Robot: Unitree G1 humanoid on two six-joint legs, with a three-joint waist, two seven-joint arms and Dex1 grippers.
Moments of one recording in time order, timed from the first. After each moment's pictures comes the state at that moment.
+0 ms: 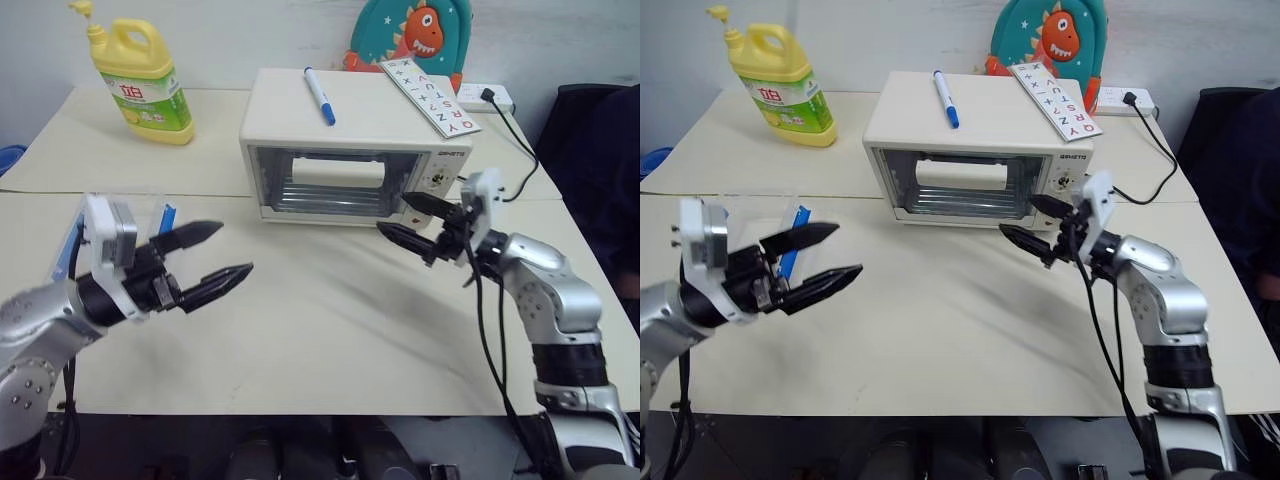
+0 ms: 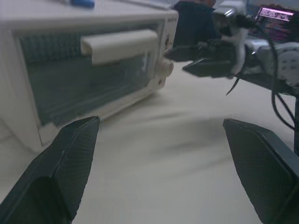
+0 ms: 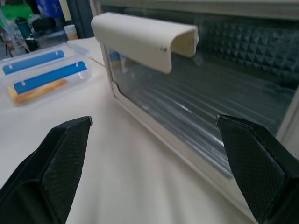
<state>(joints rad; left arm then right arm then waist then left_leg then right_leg) -0.17 0.81 0.44 -0.58 -0.97 0.72 -0.65 -0.59 -0.47 -0.08 0.04 0.51 0.45 0.86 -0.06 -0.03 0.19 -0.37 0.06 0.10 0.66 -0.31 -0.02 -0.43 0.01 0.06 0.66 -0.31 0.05</state>
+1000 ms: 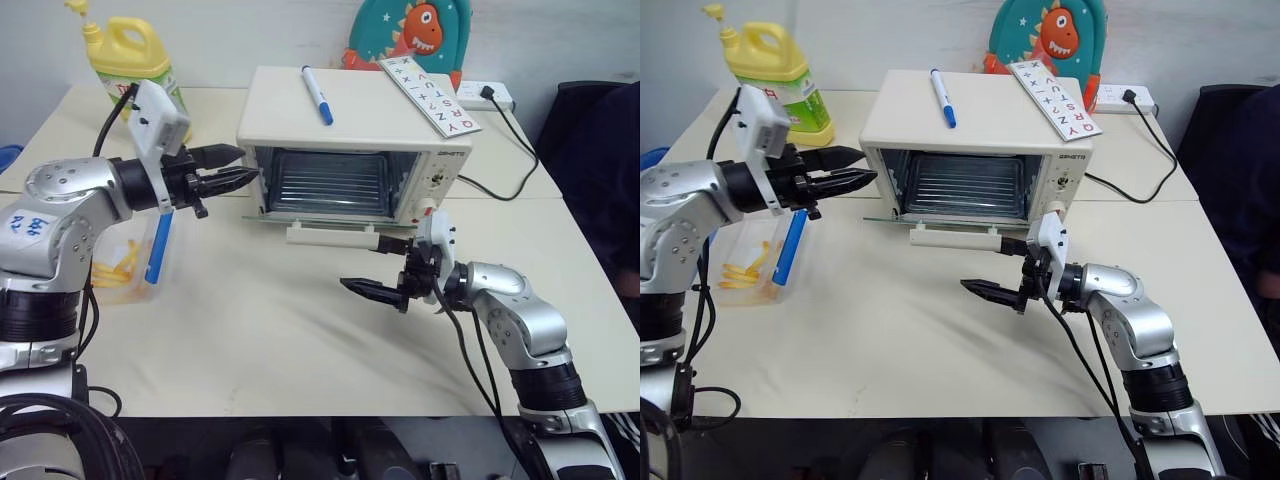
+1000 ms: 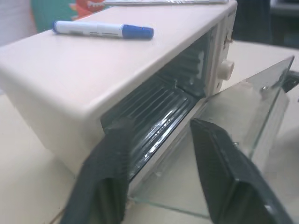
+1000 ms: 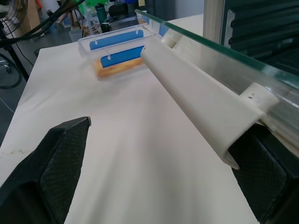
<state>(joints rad) -0.83 0.81 -0.03 0.09 -0.52 0.57 -0.86 -0.42 -0.47 0.04 -0.15 0.52 0.43 1.01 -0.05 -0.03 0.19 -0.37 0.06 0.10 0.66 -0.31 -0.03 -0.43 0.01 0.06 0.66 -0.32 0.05</state>
